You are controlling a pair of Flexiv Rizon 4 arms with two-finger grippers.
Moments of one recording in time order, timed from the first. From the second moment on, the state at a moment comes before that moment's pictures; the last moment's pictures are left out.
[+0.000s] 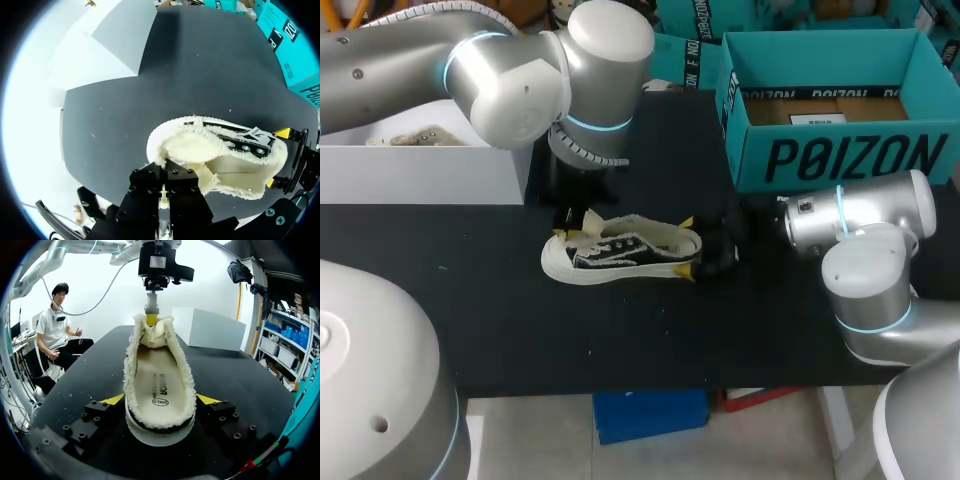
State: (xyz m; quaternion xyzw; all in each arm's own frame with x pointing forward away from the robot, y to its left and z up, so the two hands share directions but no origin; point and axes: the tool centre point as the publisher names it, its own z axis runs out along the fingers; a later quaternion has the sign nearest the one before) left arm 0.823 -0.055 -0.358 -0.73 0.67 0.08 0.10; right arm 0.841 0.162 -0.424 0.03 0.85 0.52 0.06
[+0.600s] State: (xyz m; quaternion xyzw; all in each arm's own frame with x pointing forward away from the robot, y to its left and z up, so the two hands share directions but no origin) left arm 0.834 -0.055 -0.348 -0.74 0.67 0.07 0.08; right arm 0.841 0.161 -0.425 0.03 0.85 0.52 0.06
